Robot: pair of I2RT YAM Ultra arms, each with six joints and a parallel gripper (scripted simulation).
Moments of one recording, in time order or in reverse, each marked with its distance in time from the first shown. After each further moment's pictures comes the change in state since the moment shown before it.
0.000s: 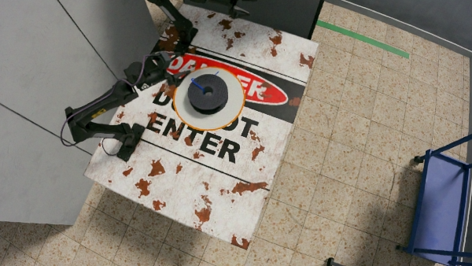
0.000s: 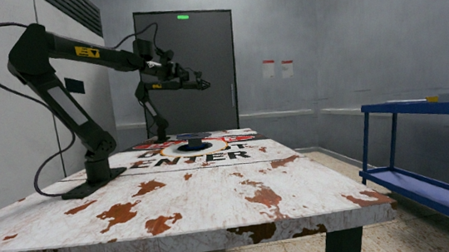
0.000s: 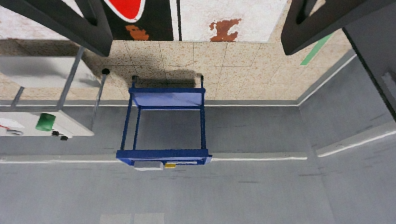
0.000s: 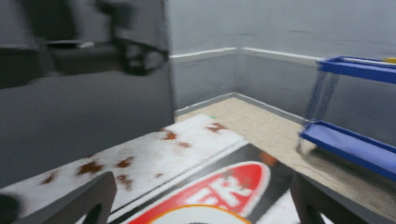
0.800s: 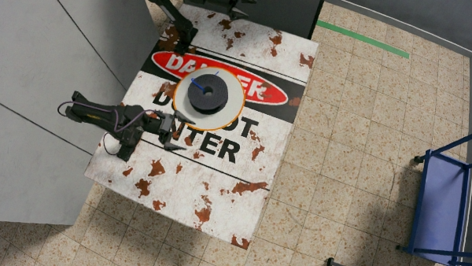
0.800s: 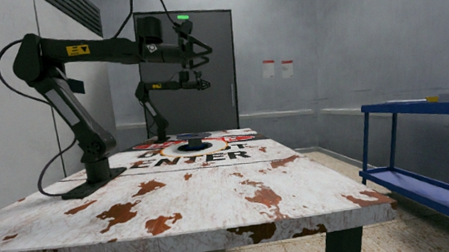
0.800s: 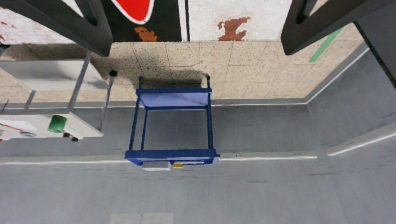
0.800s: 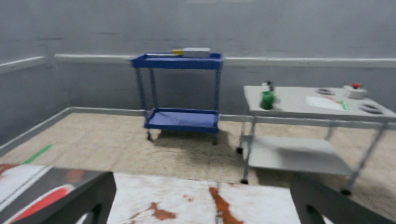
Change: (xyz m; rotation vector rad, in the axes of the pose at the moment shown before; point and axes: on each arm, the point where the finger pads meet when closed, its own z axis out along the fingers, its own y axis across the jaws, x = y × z) left arm 0.000 -0.014 0.000 0.036 0.000 0.001; right arm 0.005 -0.279 -0.115 0.798 -0.004 0.047
